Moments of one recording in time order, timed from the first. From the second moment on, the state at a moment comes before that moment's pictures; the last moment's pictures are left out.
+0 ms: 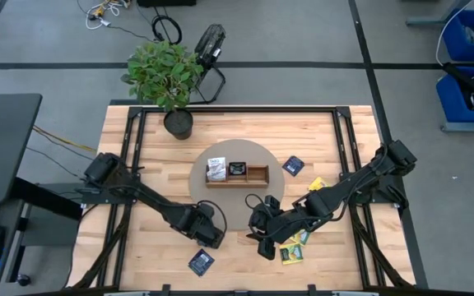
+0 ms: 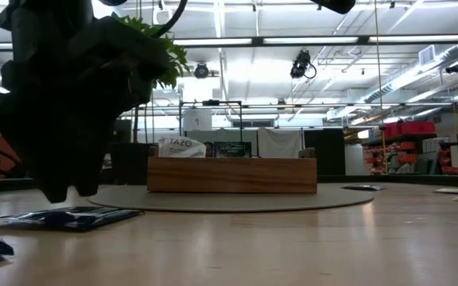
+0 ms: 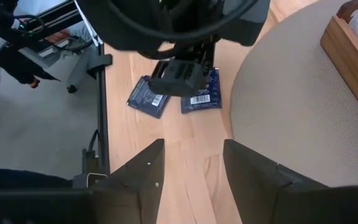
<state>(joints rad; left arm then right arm) -0.50 1.87 1.19 -0.65 -0.08 -1.56 0.52 1.68 1.36 -0.47 0.27 0.71</state>
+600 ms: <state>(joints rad) -0.52 1.93 1.20 -0.66 -0.08 -1.53 0.52 1.68 1.36 -0.47 0.28 0.72</state>
